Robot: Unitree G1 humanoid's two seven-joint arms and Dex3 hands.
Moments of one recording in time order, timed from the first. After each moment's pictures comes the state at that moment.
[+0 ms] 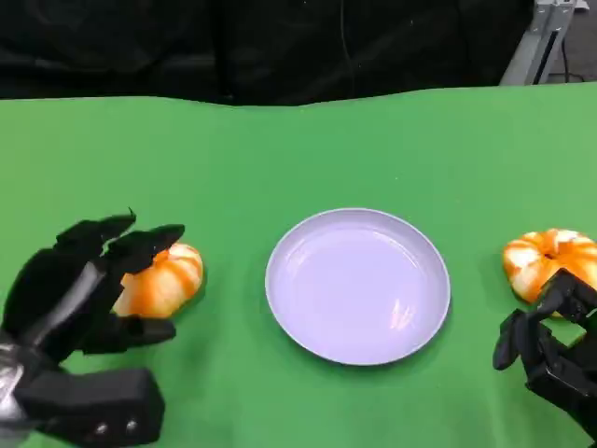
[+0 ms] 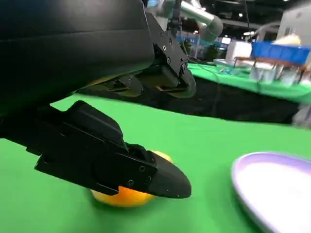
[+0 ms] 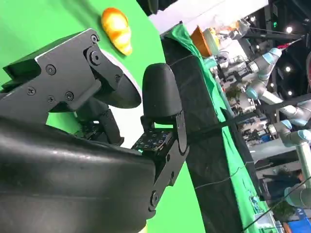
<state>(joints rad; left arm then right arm) -0.28 0.40 -0.08 0.53 0.91 -0.57 0.34 0.06 0.03 -0.23 0.14 0.47 -0.04 0.44</state>
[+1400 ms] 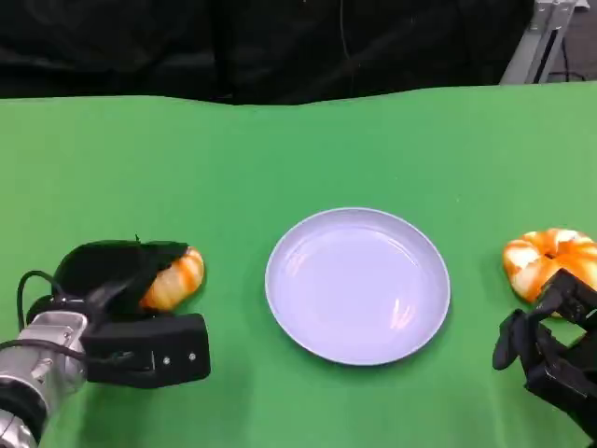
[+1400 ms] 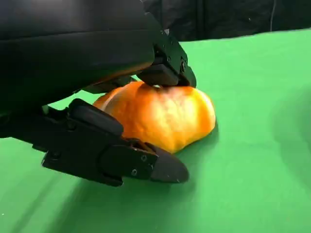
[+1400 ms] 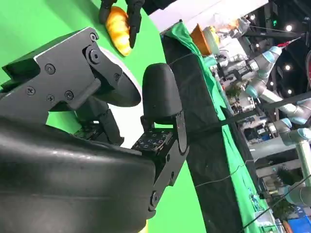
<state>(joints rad) -0.68 0.31 -0.50 1.22 0.77 -0.40 0.42 0.05 0.04 -0.23 0.16 0.47 -0.05 0.44</state>
